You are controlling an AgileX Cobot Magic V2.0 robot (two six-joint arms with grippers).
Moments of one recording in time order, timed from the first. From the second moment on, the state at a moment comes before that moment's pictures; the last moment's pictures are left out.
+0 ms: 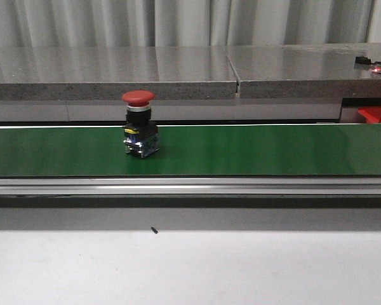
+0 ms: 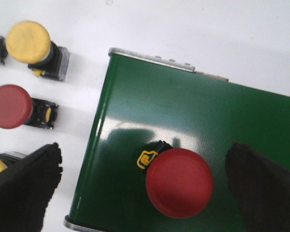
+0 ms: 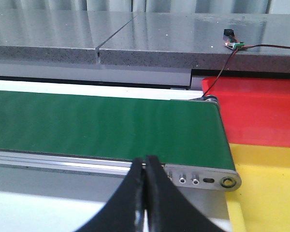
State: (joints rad) left arm 0.21 1.58 -1.26 -0.09 0.80 0.03; right arm 0.07 -0.01 0.03 -0.01 0.14 0.06
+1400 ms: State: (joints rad) left arm -0.05 0.44 -0.55 -0.08 0.62 0.05; right arm 0.07 -0.01 0.02 -0.01 0.05 0.06
